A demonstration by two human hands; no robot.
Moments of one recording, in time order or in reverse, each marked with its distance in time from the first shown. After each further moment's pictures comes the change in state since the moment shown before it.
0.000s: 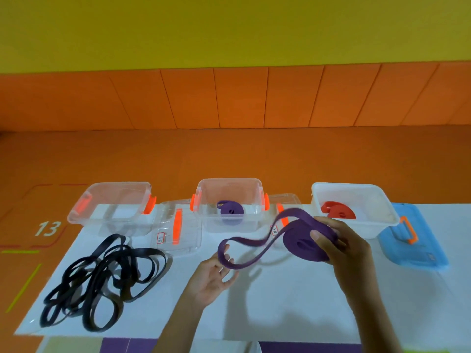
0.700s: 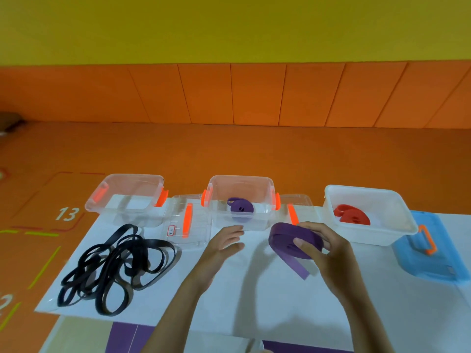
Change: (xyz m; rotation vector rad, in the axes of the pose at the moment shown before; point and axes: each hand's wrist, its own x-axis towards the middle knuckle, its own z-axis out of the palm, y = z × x) left_hand -0.039 0.032 0.056 0.816 0.049 0.428; right_hand 0.014 0.010 0.030 -0.085 -0.211 0.050
